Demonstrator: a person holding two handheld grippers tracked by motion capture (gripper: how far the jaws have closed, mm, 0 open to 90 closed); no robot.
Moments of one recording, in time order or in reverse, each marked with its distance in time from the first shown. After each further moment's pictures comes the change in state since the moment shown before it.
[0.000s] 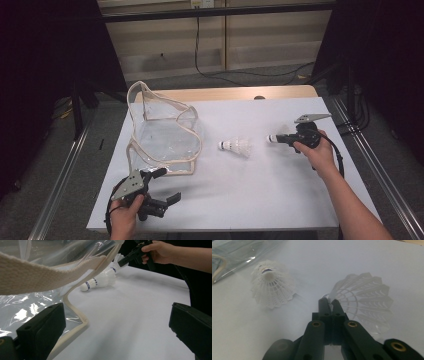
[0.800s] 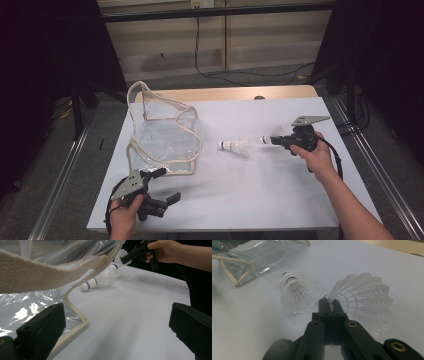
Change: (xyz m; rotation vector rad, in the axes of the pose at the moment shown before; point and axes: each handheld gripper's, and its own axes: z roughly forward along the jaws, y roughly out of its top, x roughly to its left) left arm 0.000 0.000 0.000 -0.004 0.000 -0.007; right arm 0.023 0.005 -0.005 -0.053 0.065 -0.052
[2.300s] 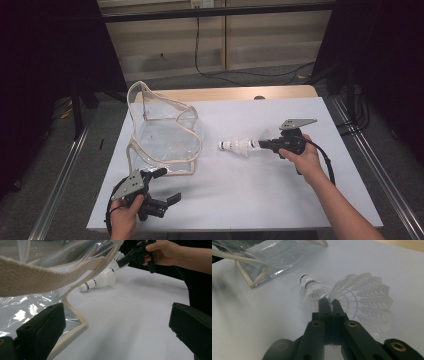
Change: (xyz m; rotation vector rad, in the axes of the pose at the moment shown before) left arm -0.001 0.001 0.001 0.002 -0.004 0.009; right arm 0.023 0.003 0.022 -0.006 0.074 -0.025
